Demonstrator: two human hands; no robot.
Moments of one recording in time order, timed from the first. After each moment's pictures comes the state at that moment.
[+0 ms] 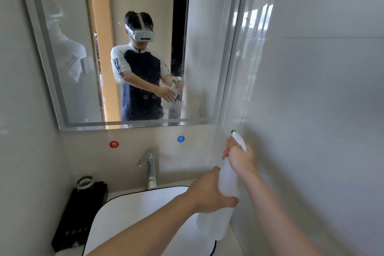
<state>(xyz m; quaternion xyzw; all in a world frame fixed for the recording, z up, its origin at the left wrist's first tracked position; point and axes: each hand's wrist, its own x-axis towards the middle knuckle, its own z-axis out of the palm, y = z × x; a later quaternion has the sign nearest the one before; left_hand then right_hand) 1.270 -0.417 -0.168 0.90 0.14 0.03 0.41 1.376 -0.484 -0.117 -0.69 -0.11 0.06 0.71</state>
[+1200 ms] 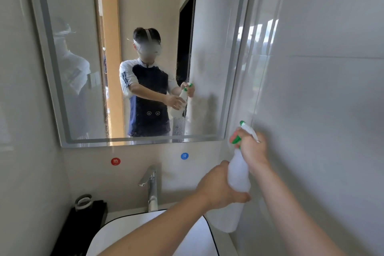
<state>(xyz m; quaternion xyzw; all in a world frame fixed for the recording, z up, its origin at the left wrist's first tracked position) 1.315 -0.402 -0.118 0.89 0.14 0.12 0.41 1.435 -0.458 -0.065 -0.68 -0.17 0.00 0.71</state>
